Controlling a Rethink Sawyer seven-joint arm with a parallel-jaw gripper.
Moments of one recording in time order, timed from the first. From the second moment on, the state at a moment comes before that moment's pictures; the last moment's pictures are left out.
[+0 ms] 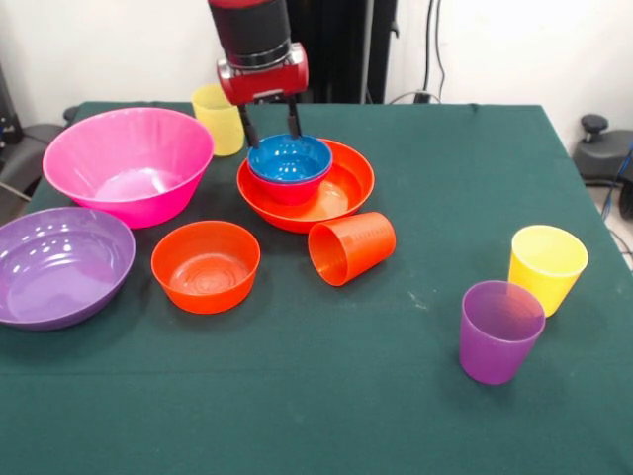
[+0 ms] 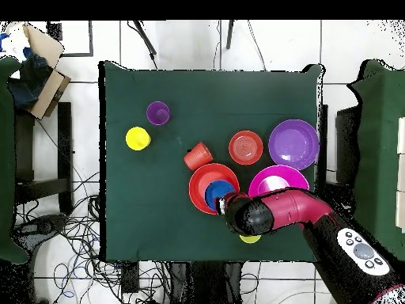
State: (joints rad) arm -0.94 -0.61 0.64 2.00 -0.79 0.53 1.83
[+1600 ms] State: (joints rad) arm -1.01 -0.62 0.66 2.02 -0.81 0.52 1.83
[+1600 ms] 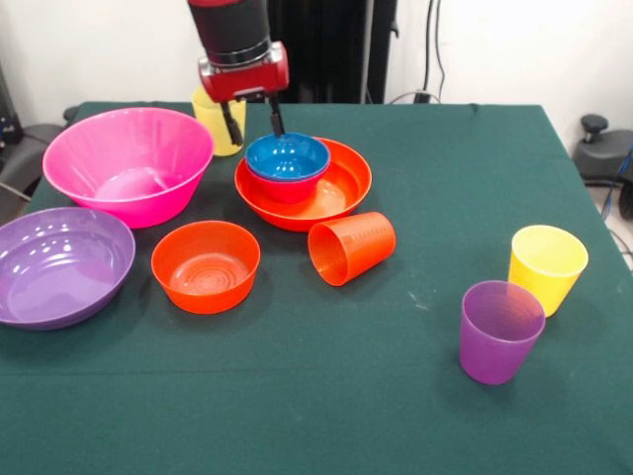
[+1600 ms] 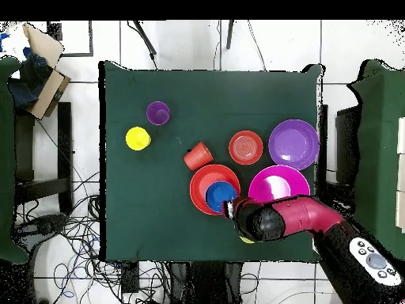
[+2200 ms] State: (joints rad) arm -1.02 -0.65 0.66 2.02 -0.81 0.52 1.83
